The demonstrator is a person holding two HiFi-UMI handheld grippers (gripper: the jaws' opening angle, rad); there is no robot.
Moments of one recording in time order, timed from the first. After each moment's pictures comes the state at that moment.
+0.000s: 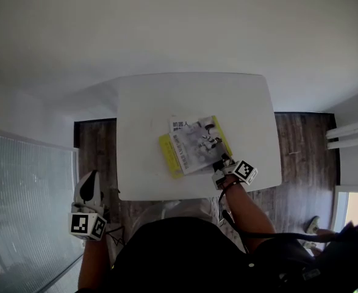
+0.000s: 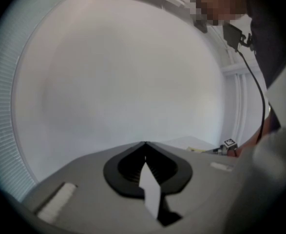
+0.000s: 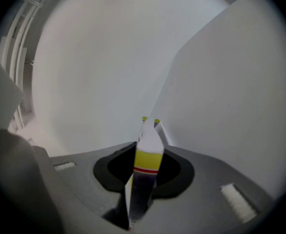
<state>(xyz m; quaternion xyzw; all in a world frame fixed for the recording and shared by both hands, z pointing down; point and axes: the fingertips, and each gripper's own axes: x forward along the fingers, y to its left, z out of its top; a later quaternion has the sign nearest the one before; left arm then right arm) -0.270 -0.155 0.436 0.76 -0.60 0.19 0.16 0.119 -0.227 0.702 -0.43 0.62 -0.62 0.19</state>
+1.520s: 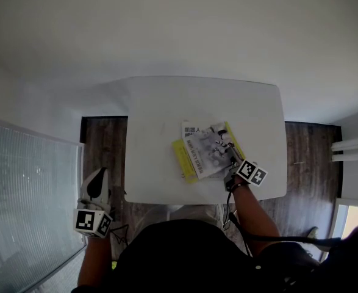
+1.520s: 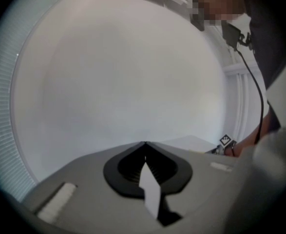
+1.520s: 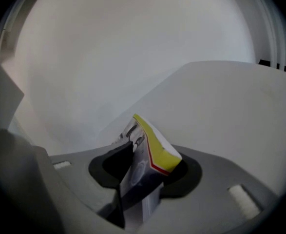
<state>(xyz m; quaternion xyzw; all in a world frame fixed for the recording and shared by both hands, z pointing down) -0.286 -0.160 0.436 0.76 -0.60 0.19 0.16 0.133 -0.235 0.726 -0.53 0.64 -0.55 -0.05</state>
